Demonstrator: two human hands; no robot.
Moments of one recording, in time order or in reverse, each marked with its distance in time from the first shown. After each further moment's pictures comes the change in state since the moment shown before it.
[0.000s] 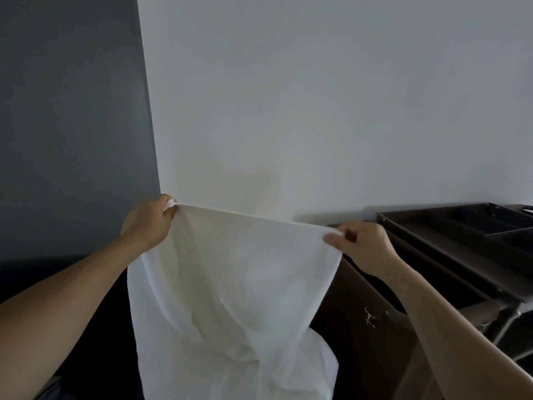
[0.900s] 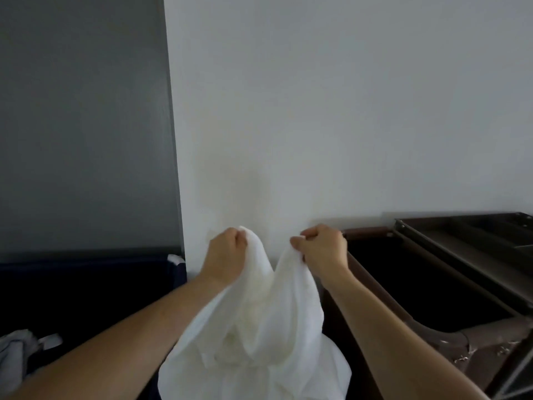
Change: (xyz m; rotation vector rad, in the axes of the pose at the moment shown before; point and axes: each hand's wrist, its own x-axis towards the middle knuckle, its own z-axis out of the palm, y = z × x) left_hand -0.071 0.088 0.056 -0.318 -0.039 -0.105; right_hand 0.000 -0.079 0.087 0.269 0.038 0.339
